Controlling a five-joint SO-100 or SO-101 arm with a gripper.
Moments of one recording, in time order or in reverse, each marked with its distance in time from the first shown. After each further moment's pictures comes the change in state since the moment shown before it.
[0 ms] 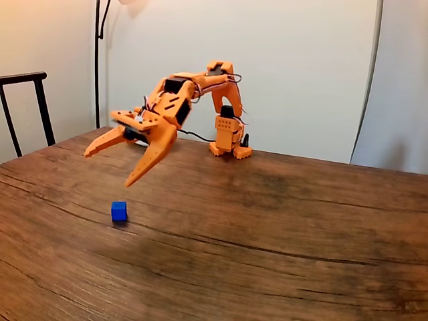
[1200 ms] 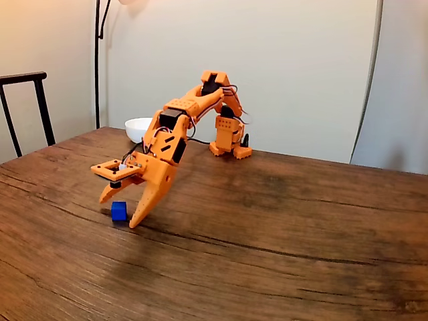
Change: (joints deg) arm -0.5 -15.4 -2.7 -5.2 -24.3
